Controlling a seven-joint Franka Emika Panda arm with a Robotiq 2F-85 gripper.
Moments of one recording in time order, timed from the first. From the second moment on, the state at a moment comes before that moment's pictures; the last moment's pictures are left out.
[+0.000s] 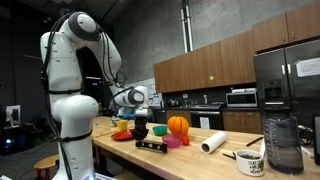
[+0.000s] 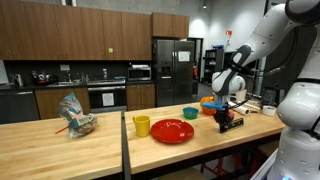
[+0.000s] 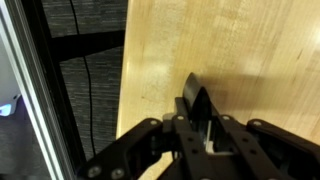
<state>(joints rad) -0.16 -0.15 -0.04 -2.77 -0.02 2.42 1.54</state>
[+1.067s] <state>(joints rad) -0.18 -0.36 -0.07 -2.77 -0.02 2.29 1.46</state>
